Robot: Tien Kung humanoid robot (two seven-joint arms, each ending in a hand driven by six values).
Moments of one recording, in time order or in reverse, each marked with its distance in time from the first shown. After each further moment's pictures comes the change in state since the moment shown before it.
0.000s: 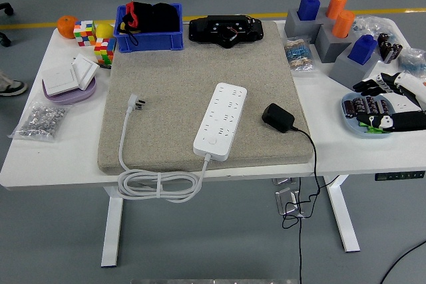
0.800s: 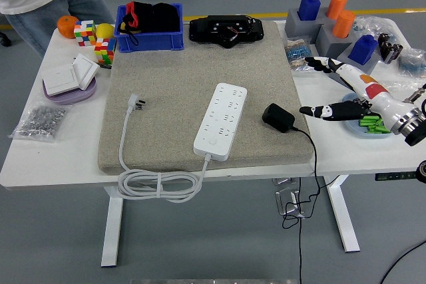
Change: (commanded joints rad) left arm 0.005 -0.016 -0.002 0.000 -0.005 0.000 -0.001; right arm 0.169 0.192 -0.298 -0.144 -0.140 -0.343 0.055
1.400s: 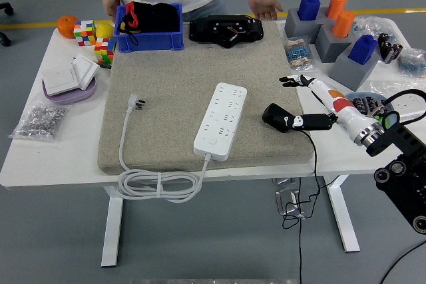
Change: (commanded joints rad) left arm 0.007 -0.008 -0.004 0.000 -0.004 0.000 -0.004; right arm 0.024 0.097 -0.075 -0.163 0.003 -0.133 0.079
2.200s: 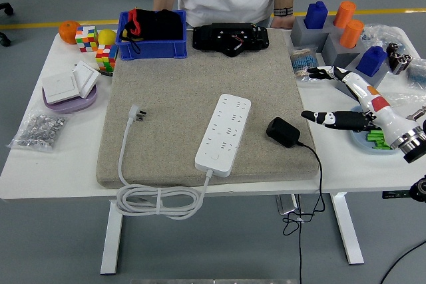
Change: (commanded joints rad) left arm -0.008 -0.003 -0.025 0.000 0.016 0.000 -0.002; right arm -0.172 -0.094 0.166 0.252 0.058 0.083 -0.012
